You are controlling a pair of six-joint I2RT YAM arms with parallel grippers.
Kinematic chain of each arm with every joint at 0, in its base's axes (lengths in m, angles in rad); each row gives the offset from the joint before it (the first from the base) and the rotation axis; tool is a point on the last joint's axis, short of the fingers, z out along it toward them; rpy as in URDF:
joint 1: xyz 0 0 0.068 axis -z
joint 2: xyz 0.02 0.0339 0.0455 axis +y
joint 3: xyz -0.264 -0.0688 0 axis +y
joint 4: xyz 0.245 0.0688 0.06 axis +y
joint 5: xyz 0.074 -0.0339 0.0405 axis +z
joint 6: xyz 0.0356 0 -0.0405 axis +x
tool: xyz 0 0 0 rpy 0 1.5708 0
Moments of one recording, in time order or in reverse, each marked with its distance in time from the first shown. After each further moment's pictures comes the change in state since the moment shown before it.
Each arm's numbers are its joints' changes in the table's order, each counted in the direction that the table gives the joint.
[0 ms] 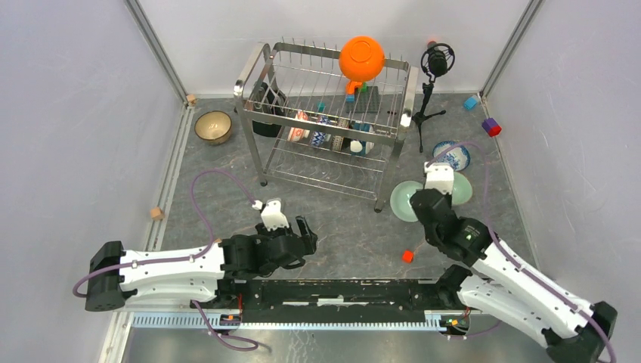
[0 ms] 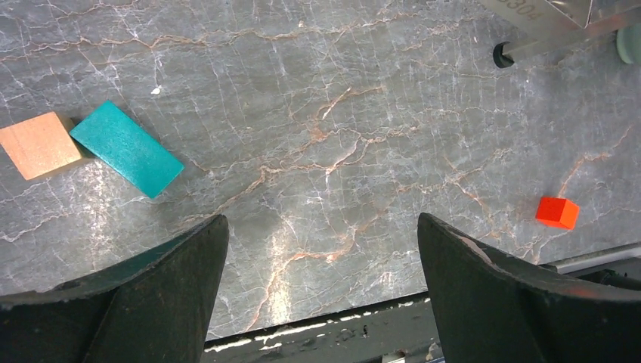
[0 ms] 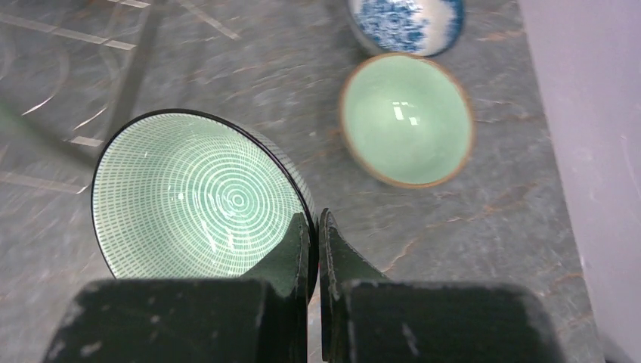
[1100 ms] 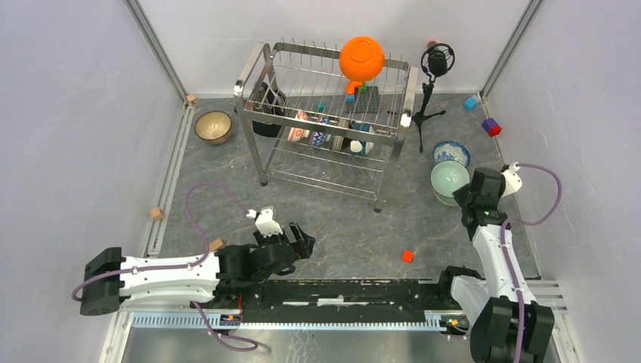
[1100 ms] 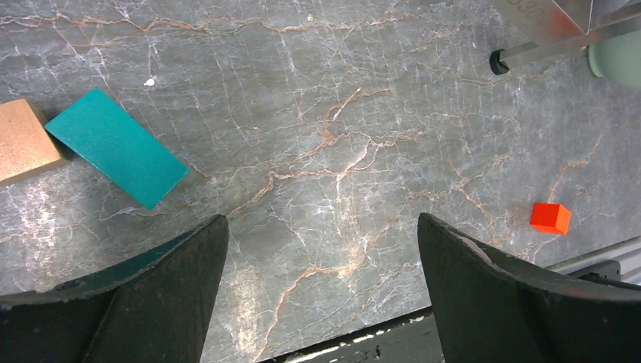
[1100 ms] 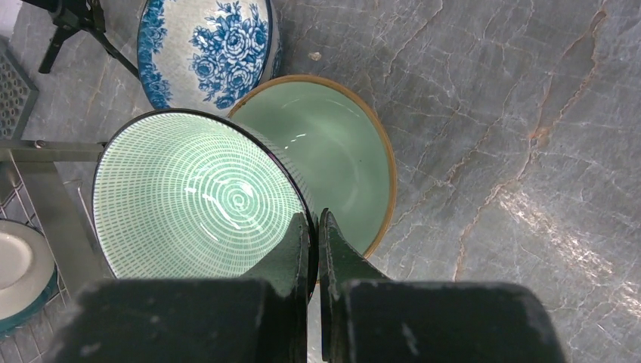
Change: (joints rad) left arm 0.000 -0.110 0.217 -0.231 0.016 0.000; right arm 1.034 0.184 0.125 -0.390 0.589 0.325
